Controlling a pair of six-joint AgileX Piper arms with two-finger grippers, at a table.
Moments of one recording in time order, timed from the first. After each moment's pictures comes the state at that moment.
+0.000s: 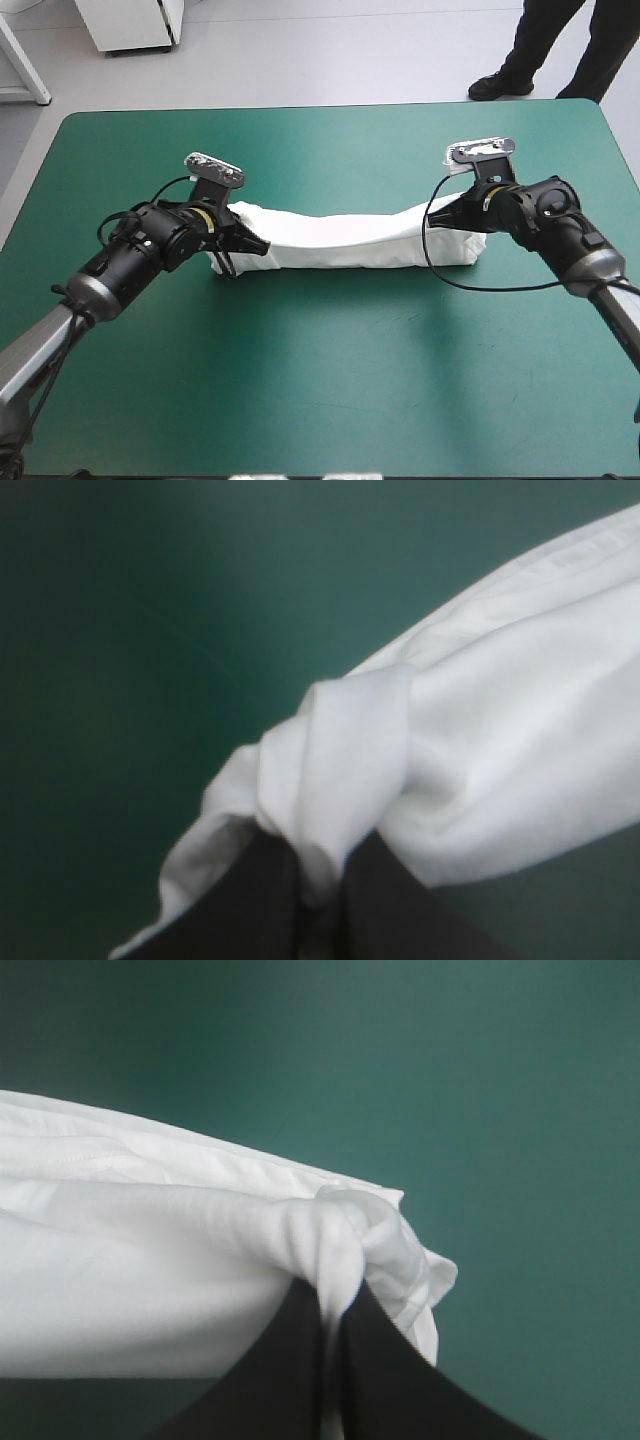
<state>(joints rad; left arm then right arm) -0.45 1.43 -1.16 0.24 0.65 -0.14 0.29 1.46 -1.23 -0.13 0.67 0.13</state>
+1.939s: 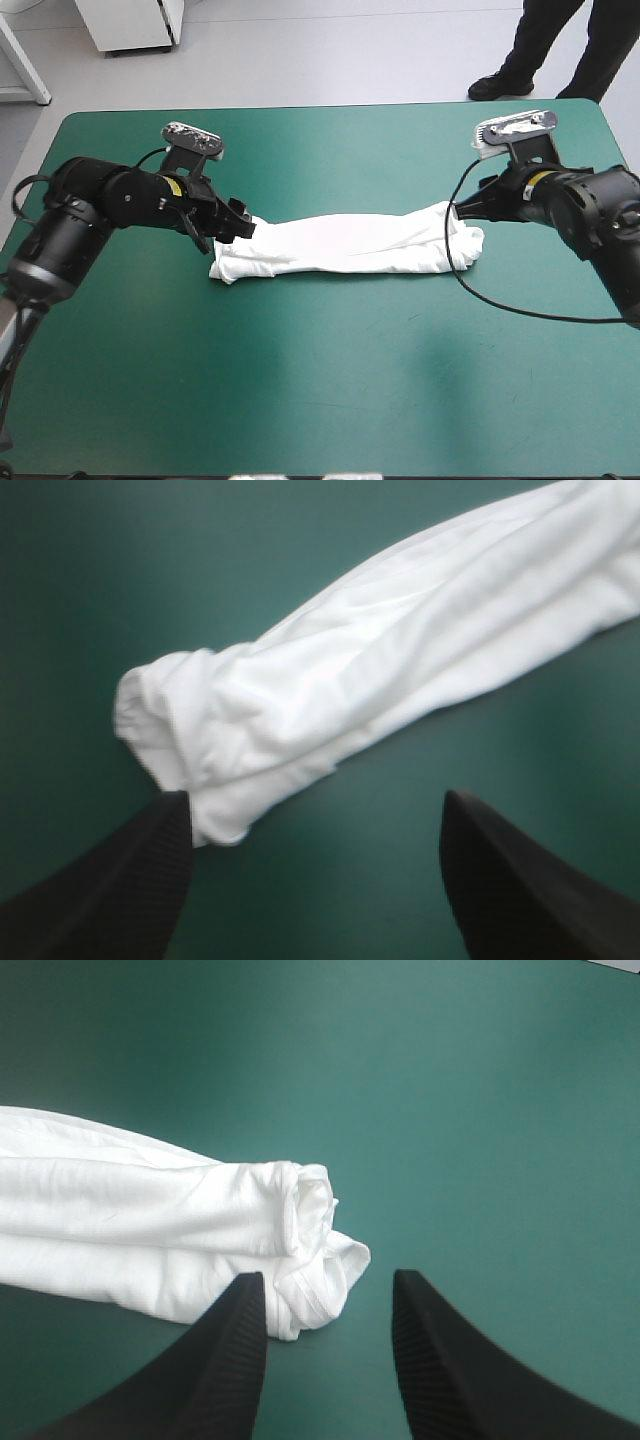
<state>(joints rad) -0.37 1.38 -1.48 -0.12 1.08 0.13 0.29 1.26 -1.37 -0.15 0.91 0.05</state>
